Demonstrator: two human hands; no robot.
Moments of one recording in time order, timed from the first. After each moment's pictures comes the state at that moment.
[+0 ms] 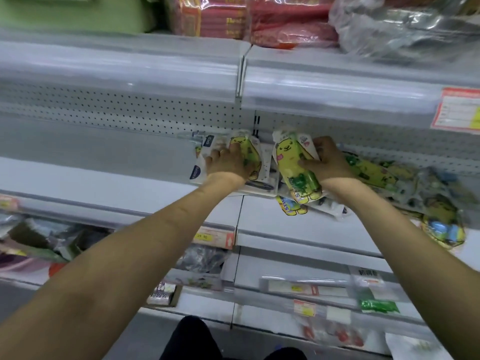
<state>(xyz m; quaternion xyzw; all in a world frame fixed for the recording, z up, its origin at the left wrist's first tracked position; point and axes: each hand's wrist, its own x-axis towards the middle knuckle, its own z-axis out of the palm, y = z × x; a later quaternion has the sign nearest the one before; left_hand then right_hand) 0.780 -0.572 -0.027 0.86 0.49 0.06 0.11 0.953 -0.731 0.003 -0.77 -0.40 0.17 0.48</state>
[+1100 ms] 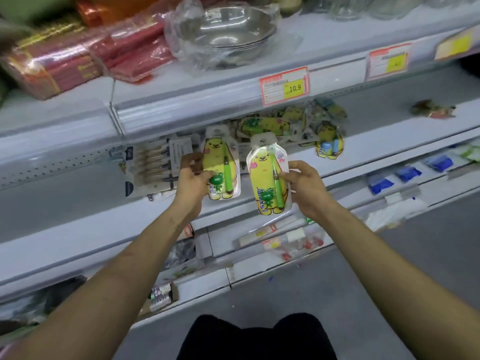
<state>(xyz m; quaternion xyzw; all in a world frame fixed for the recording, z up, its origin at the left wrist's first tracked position) 0.775 -0.686 -0.006 0.62 0.33 0.21 0.68 0.897 -0.917 -0.011 -0.67 -0.02 0.27 0.69</state>
